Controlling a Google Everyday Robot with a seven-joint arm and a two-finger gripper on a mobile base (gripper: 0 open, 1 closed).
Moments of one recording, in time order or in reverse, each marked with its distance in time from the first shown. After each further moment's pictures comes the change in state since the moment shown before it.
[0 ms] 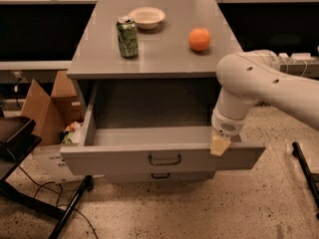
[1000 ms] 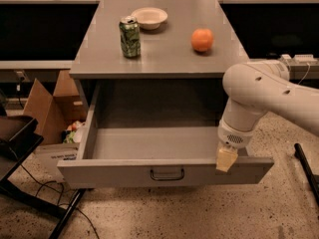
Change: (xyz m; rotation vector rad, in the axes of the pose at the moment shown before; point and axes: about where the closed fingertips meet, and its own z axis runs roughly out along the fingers) arm 0.022 0.034 0.005 -0.050 0.024 0.047
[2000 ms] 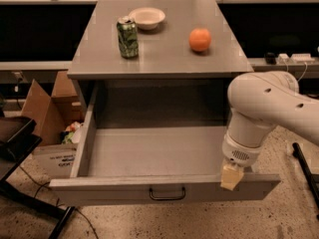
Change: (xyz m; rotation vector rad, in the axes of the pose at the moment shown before) arm 0.024 0.055 0.002 -0.085 0.027 0.079
